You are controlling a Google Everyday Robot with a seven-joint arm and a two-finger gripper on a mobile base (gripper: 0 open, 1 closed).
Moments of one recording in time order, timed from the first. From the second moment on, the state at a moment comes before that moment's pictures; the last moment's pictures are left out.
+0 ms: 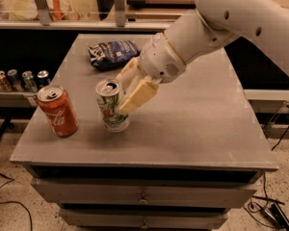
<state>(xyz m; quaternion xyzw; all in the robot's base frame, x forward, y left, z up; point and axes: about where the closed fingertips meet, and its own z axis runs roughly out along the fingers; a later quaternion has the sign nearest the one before) 0.487 0.035 0.919 -0.71 0.57 0.31 0.29</state>
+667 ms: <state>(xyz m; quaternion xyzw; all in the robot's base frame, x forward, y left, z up) 0.483 0.069 0.900 -0.72 0.56 0.32 0.27</state>
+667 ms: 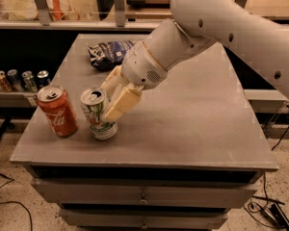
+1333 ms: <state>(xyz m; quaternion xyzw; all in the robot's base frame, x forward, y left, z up) 0.484 0.078 0.897 -0.71 0.55 0.33 0.28</state>
